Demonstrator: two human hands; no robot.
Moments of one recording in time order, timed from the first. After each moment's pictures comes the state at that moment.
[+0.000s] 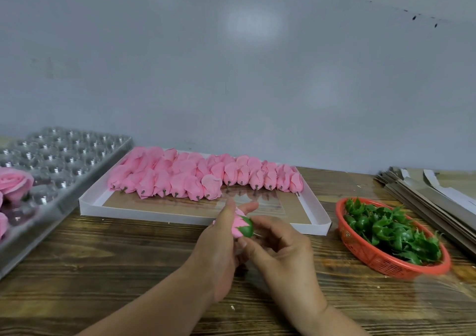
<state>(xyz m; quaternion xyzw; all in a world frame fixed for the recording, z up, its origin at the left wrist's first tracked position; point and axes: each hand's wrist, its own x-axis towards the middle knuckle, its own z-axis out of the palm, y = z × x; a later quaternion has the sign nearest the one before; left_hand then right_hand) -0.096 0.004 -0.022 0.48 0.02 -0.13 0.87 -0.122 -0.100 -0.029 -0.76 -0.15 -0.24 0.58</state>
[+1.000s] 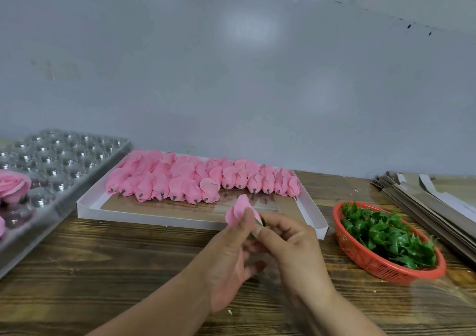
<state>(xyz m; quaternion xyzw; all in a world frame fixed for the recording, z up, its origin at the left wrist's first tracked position) -0.095 0.004 -0.038 0.46 -0.12 -0.25 0.84 -0.119 -0.108 -0.013 -0.65 -0.08 -0.08 0.75</state>
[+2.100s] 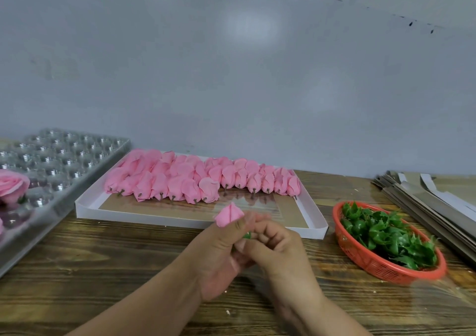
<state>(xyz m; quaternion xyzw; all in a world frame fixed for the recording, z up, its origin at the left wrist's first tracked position) -0.094 0.014 -0.023 0.41 -0.10 -0.25 0.87 -0.121 -0.097 -0.021 -0.65 -0.09 -0.05 0.75</state>
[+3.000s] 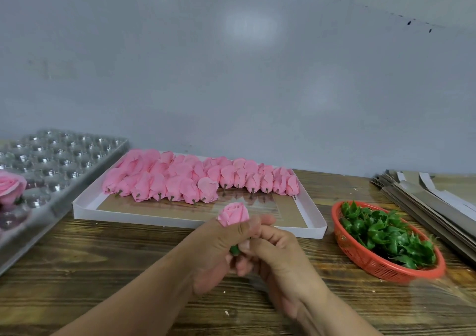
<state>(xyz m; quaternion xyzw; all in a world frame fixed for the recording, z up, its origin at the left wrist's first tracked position) -0.091 0.021 -0.019 0.51 -0.14 -0.26 0.81 -0.118 -0.104 -0.018 -0.61 -0.09 0.07 0.78</state>
